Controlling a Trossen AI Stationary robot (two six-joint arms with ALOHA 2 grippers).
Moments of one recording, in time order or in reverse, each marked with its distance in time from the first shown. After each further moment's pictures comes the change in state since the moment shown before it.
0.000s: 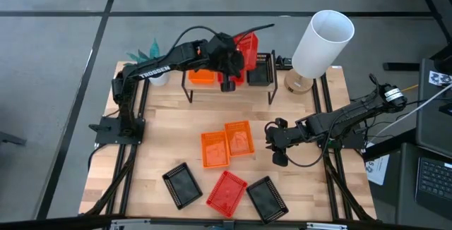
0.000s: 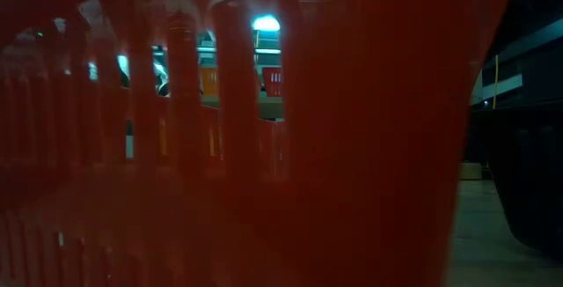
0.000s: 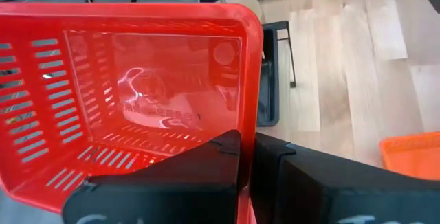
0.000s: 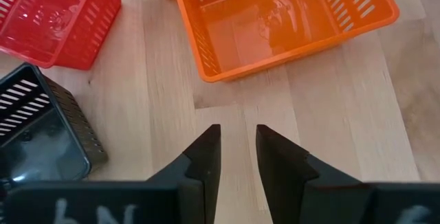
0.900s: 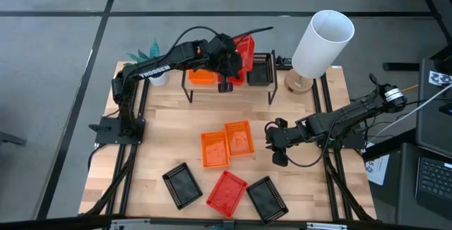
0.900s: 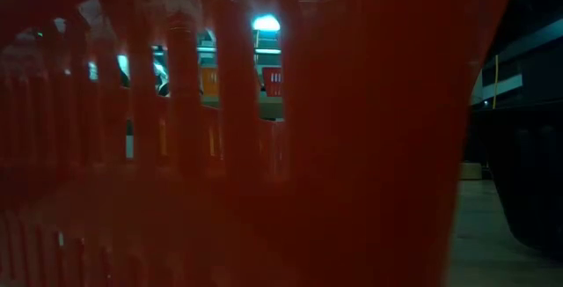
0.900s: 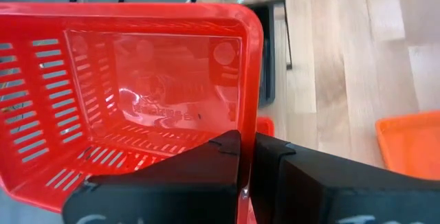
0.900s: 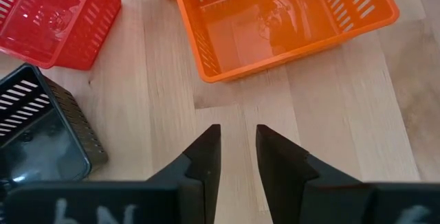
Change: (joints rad) left arm 0.009 0.003 0.000 -0.065 0.000 0.000; right arm 0.000 0.000 0.000 0.000 0.000 0.000
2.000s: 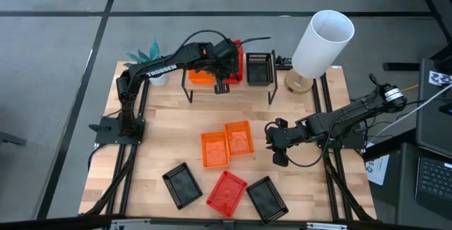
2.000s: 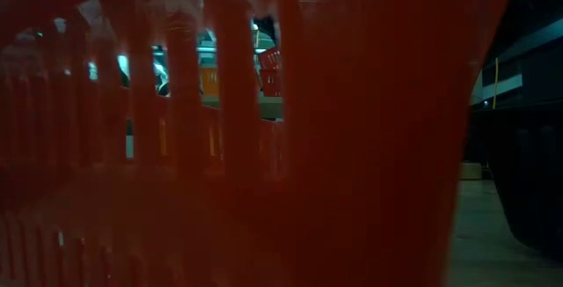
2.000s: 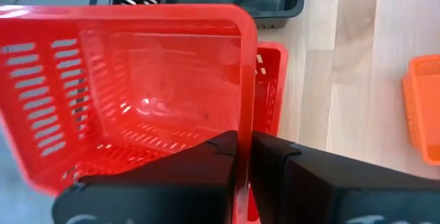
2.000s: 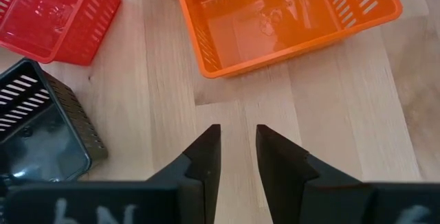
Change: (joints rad) left arm 0.023 0.051 -0.008 -0.147 -0.073 -0.053; right arm 0.000 0.000 0.000 -0.008 -0.008 -0.004
